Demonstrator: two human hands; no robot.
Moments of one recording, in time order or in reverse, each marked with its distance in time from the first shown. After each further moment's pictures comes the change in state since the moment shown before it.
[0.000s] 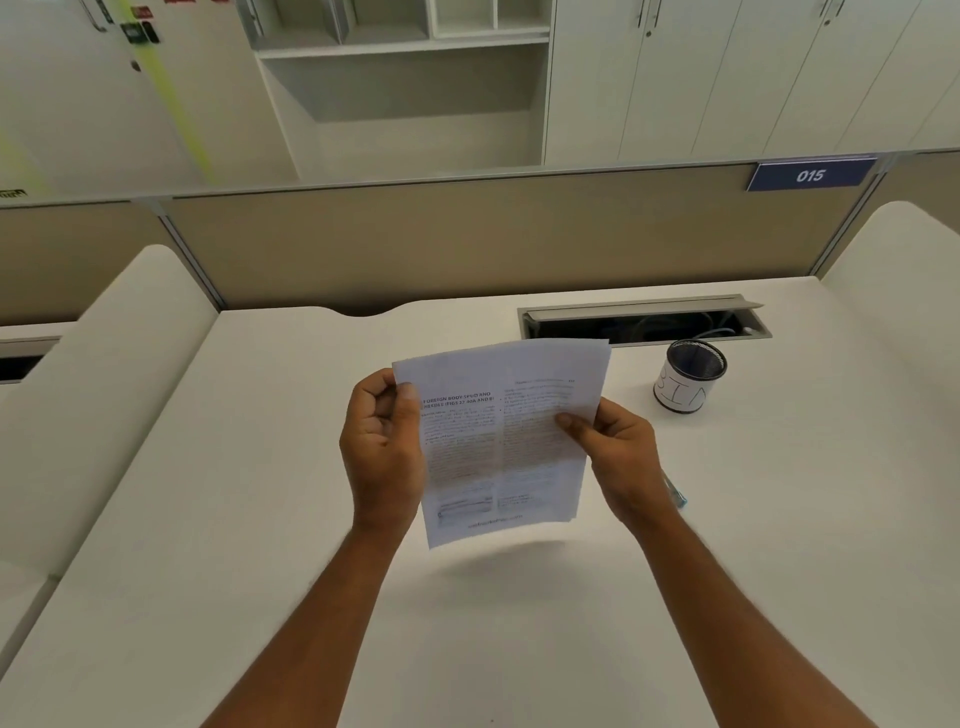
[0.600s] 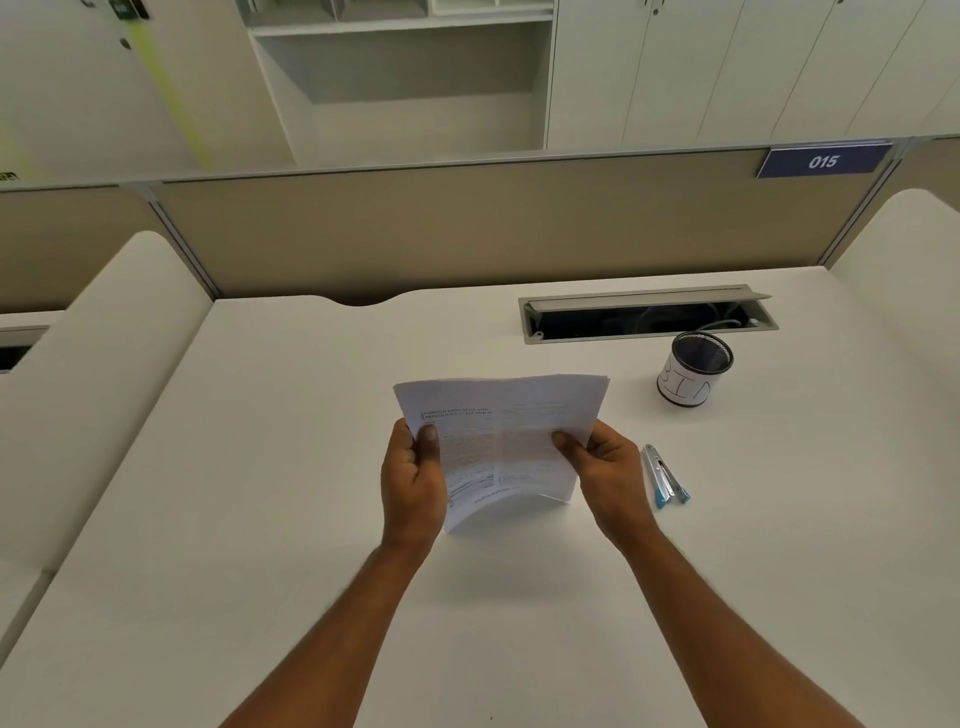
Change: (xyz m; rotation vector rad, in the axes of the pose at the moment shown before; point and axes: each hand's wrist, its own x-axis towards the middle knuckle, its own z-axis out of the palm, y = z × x) left_hand -0.028 -0.067 0.005 0.139 -0.129 -0.217; right_hand -0.005 0.045 0.000 -0.062 0.032 0.019
